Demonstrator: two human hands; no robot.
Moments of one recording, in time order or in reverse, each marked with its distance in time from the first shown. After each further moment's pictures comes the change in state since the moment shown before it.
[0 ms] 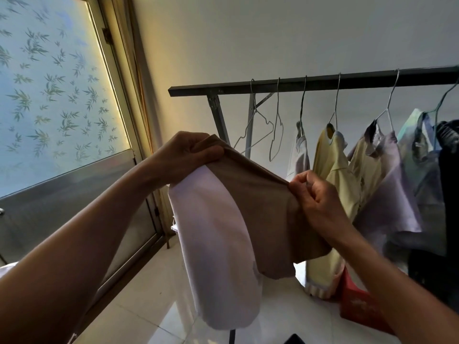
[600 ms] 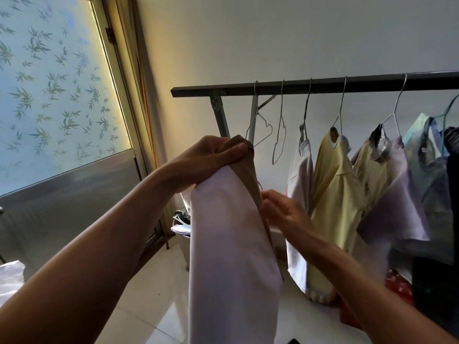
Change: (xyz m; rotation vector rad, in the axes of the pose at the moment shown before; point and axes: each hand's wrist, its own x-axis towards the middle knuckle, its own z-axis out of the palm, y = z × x) left_hand 0.020 0.001 0.022 -0.248 -0.099 -0.105; right_hand -0.010 -0.018 0.039 0.274 -0.358 0.105
